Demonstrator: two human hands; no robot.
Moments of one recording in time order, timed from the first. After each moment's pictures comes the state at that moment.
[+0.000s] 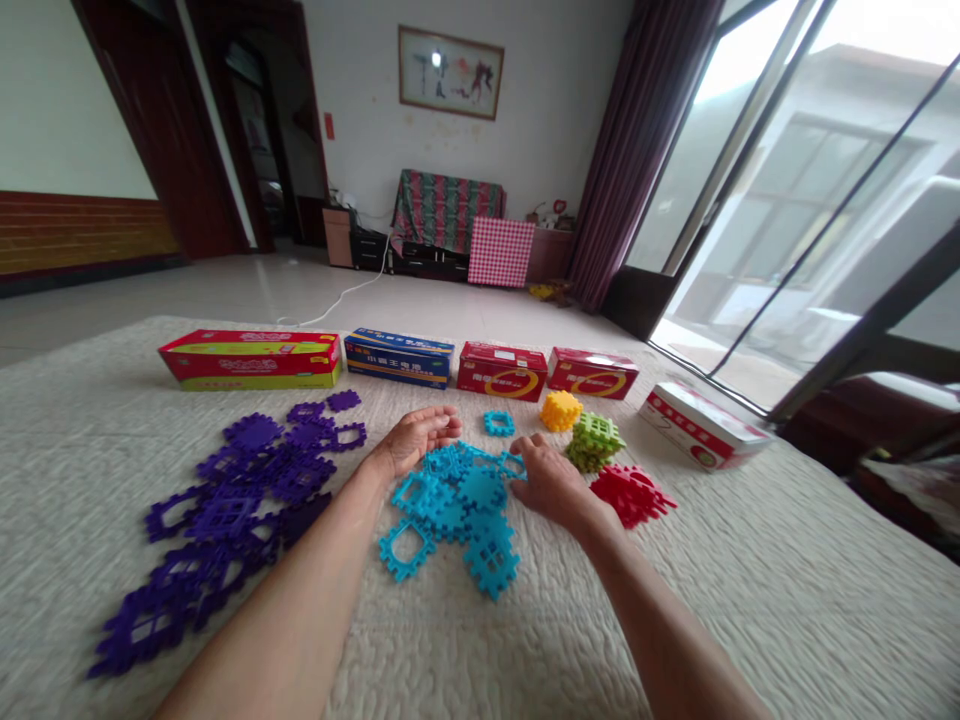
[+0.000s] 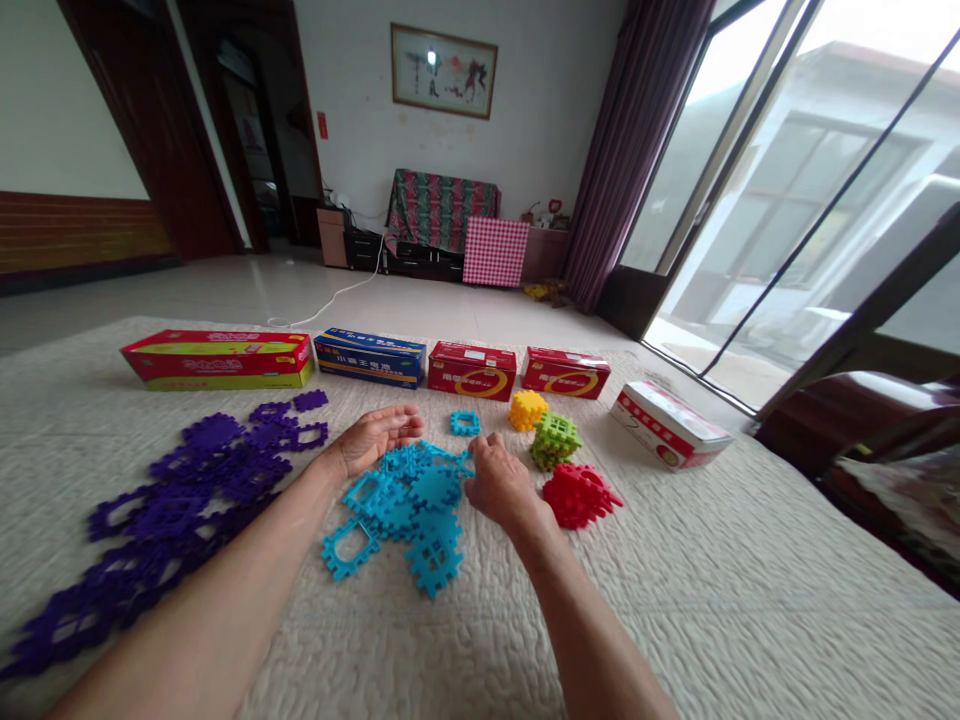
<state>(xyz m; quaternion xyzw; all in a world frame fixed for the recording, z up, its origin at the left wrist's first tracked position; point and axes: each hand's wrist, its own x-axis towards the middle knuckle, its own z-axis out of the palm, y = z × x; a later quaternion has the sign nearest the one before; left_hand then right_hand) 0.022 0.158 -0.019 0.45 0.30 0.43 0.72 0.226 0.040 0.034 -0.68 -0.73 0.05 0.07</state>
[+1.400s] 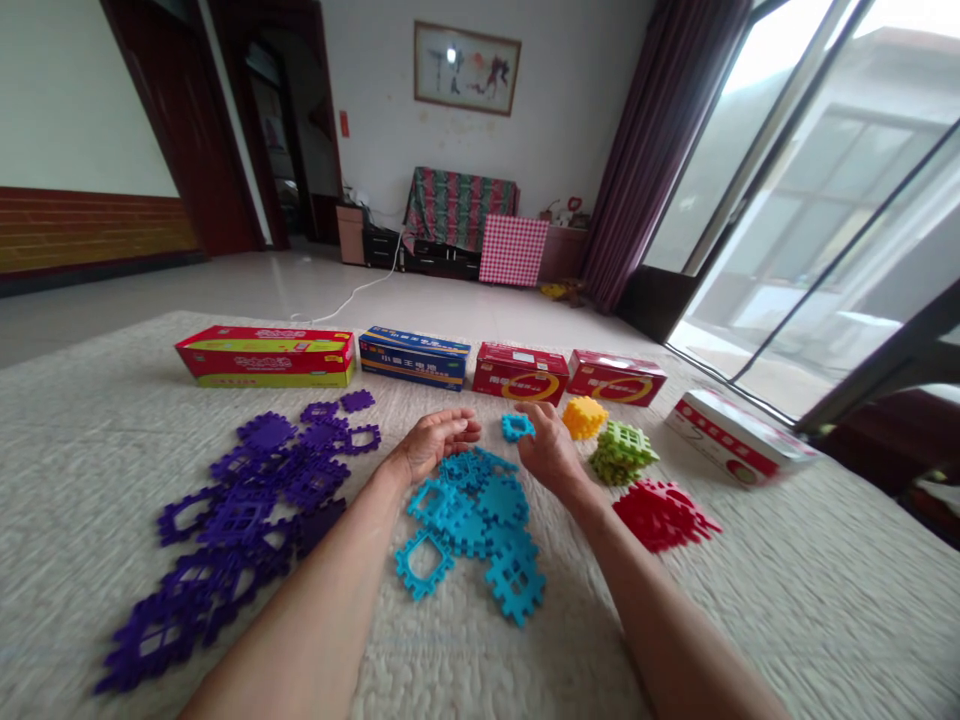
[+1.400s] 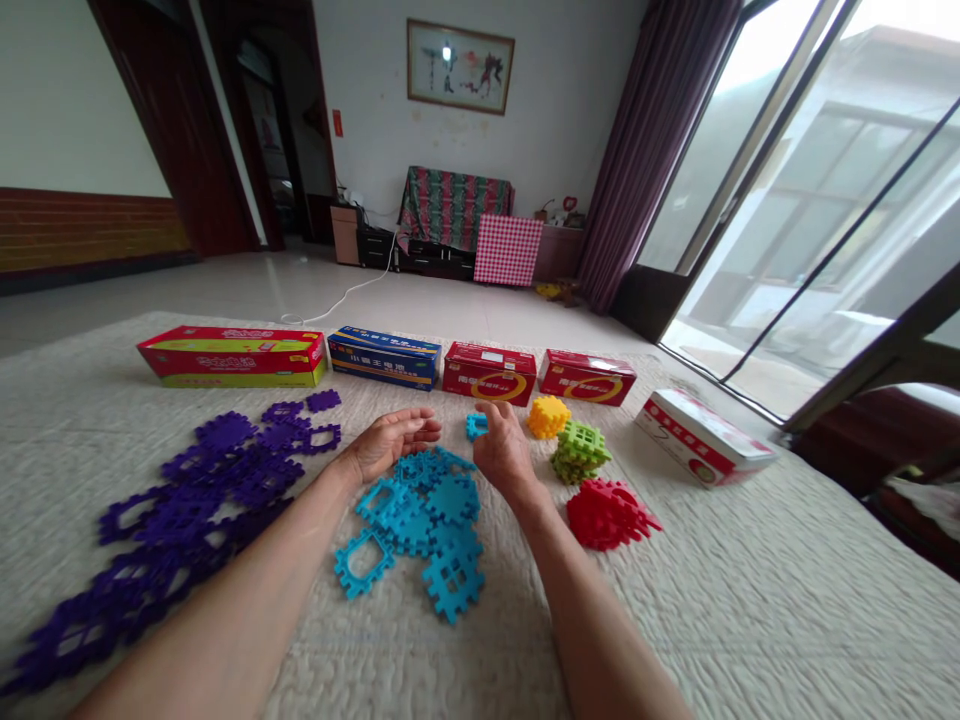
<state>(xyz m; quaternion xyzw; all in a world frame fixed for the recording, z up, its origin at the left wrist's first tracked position) 0.022 0.156 -0.015 0.45 0.29 0.42 0.73 0.226 0.113 0.000 -0.61 -0.72 -0.03 0.34</state>
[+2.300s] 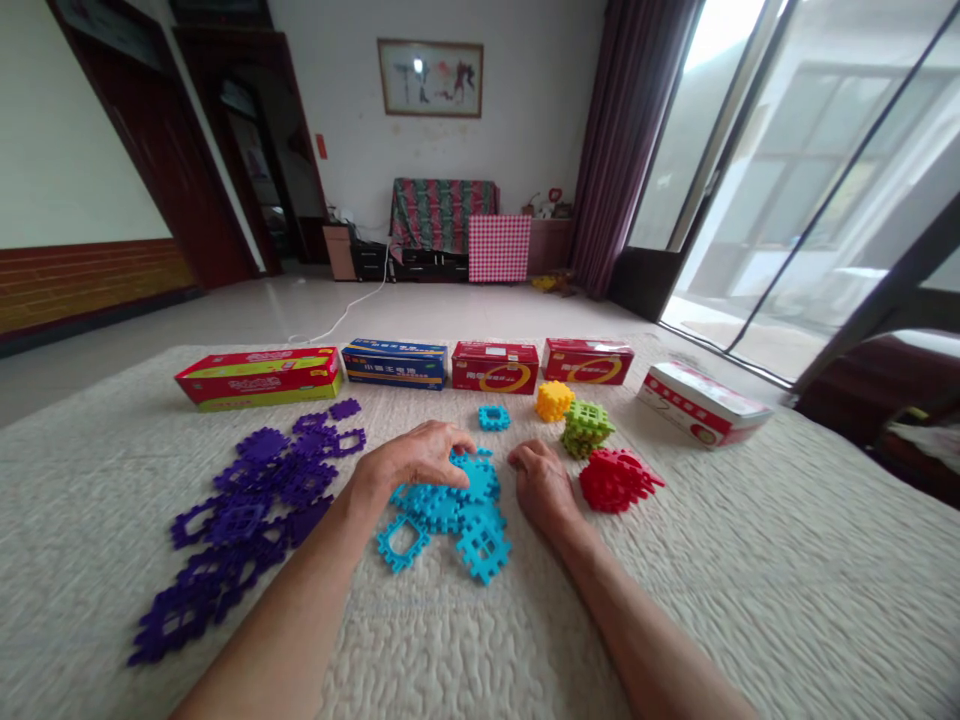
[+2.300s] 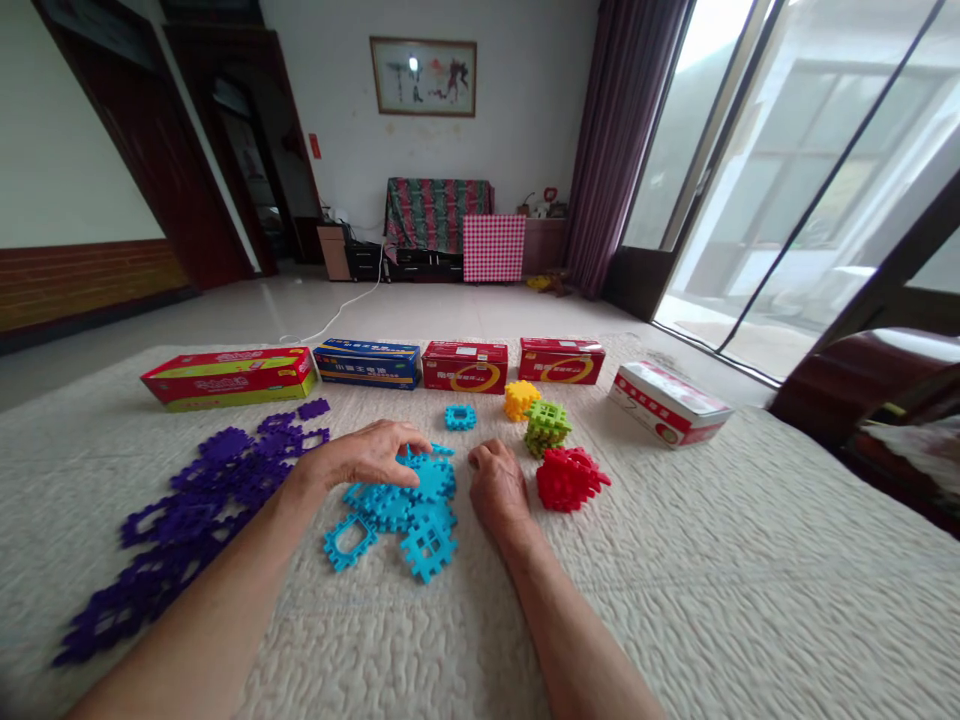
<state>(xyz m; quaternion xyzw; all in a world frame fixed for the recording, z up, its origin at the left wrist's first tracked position) 0.038 0.102 0.053 0.88 0.35 0.17 0.26 0.238 0.041 -0.025 -0.66 -0.67 0.03 0.34</state>
